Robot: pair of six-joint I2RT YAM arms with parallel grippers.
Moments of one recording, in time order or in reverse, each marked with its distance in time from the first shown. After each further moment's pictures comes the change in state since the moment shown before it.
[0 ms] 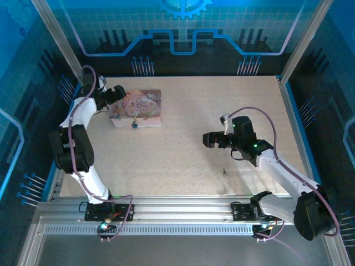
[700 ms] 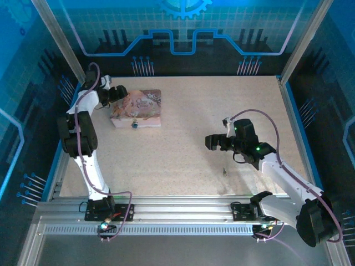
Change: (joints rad) left arm 0.014 0.260 0.220 -0.050 0.103 0.124; right arm 0.005 -0.061 -0.018 -0.066 0.060 0.003
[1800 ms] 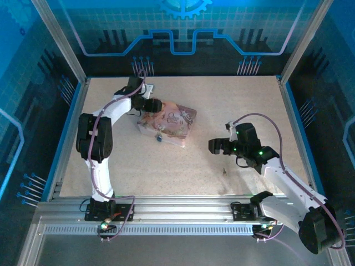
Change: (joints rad) left arm -0.380 -0.080 -0.143 0.017 -0.059 0.180; right arm 0.000 -0.071 -0.034 -0.086 0.054 0.001
